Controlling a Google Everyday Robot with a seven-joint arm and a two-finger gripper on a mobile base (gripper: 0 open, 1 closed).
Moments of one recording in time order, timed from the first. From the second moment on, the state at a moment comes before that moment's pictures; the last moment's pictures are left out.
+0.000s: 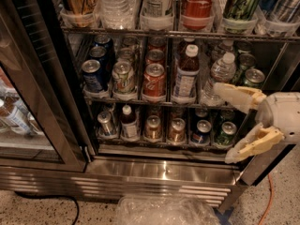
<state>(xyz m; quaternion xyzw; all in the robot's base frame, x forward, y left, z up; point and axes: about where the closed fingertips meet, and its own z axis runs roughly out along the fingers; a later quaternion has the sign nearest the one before) 0.399 -0.142 0.926 -0.50 0.56 0.43 0.51</state>
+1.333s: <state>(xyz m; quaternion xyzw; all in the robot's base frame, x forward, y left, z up) 0.359 -0.084 0.901 -0.48 0.54 0.41 0.55</state>
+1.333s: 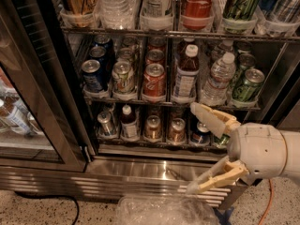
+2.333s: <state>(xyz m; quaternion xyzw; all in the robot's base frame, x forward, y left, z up) 0.388 -0.068 0.896 -0.43 0.55 0.37 0.62</state>
